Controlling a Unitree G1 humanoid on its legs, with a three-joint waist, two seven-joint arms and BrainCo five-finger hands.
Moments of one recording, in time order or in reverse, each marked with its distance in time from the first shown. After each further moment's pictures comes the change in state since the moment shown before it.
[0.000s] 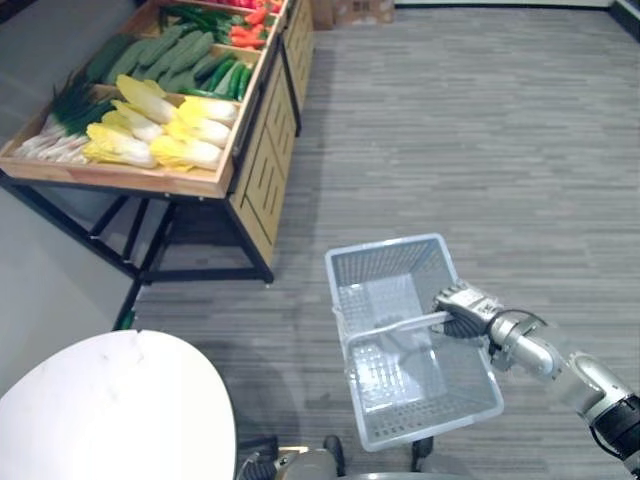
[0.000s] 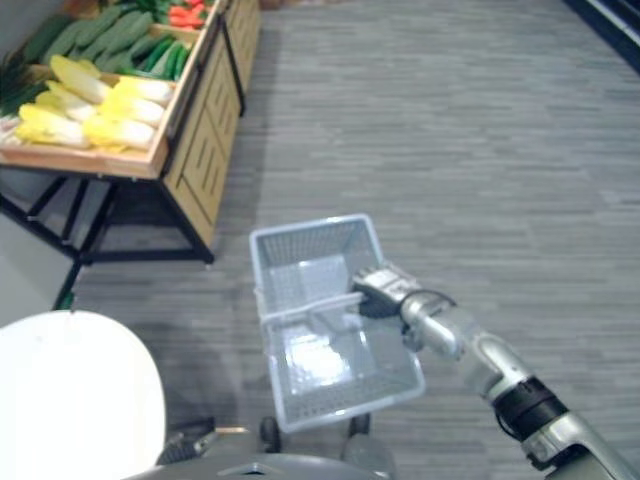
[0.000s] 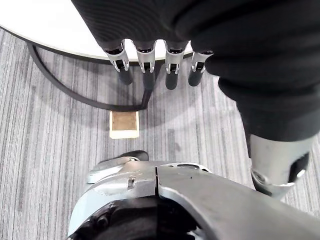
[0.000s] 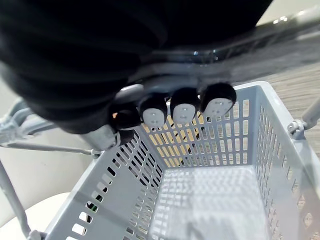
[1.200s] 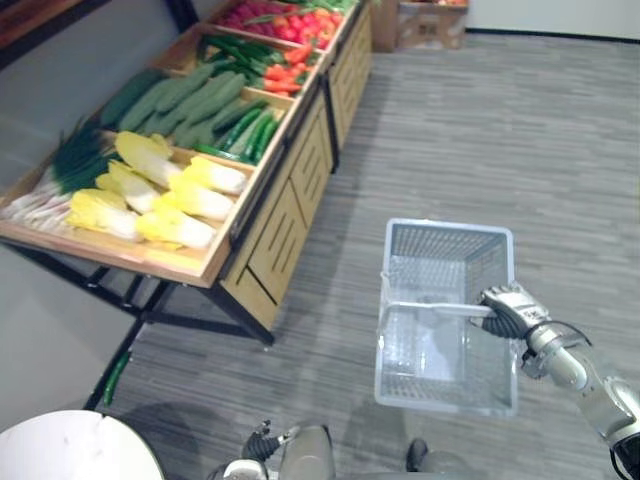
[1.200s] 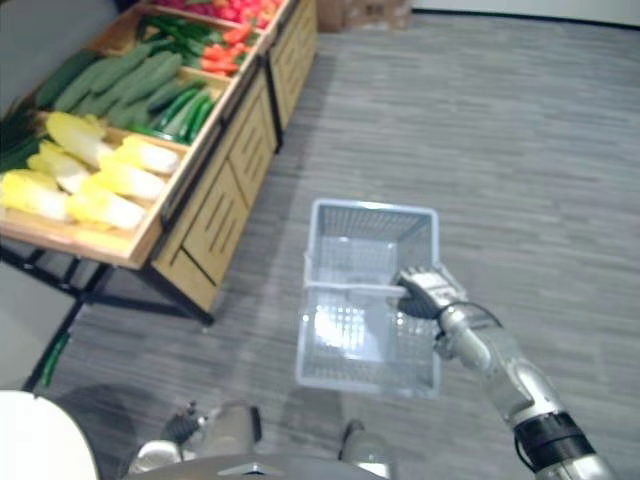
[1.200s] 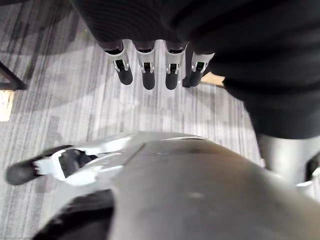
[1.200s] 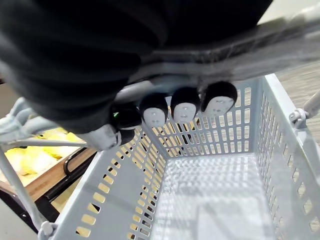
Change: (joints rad) left arm -0.039 0.031 -0.056 -0.073 -0.013 -0.013 -0.014; right arm 0.197 0.045 -0.281 -0.008 -0.033 0.035 -0.047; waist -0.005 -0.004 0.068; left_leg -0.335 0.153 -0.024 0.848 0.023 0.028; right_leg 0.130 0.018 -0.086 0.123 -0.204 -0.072
